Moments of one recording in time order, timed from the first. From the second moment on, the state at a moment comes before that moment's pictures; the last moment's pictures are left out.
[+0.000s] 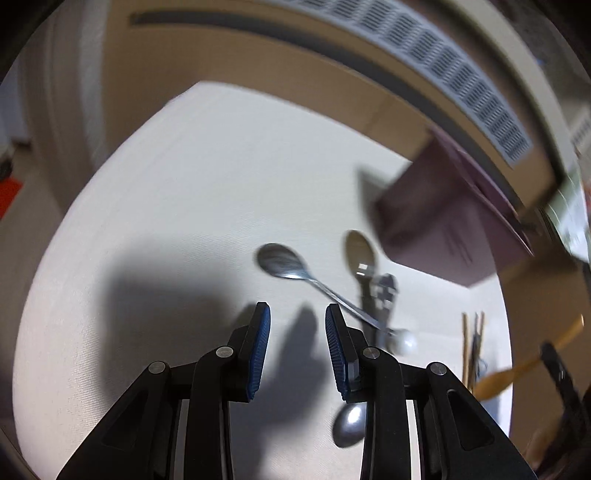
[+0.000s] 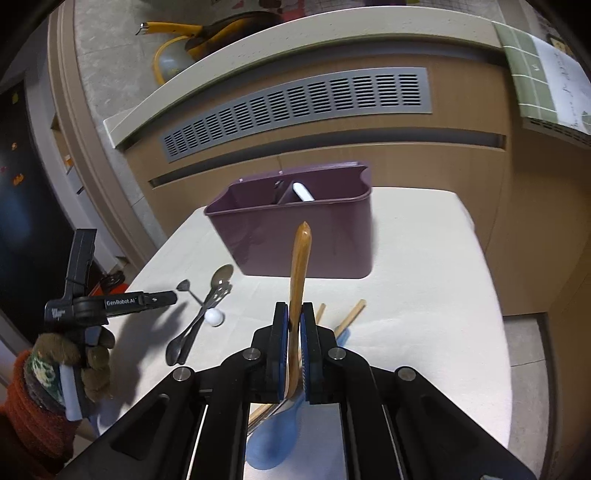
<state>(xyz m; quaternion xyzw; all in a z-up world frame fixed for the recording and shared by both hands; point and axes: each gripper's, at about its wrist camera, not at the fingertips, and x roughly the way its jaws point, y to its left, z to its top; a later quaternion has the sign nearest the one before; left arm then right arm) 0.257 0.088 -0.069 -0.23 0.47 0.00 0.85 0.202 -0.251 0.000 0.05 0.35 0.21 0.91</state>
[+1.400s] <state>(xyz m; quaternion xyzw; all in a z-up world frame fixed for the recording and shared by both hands) 0.241 0.084 -0.078 -0.16 0.46 -0.01 0.87 0.186 -0.245 0.020 0.01 0.31 0.19 0.93</state>
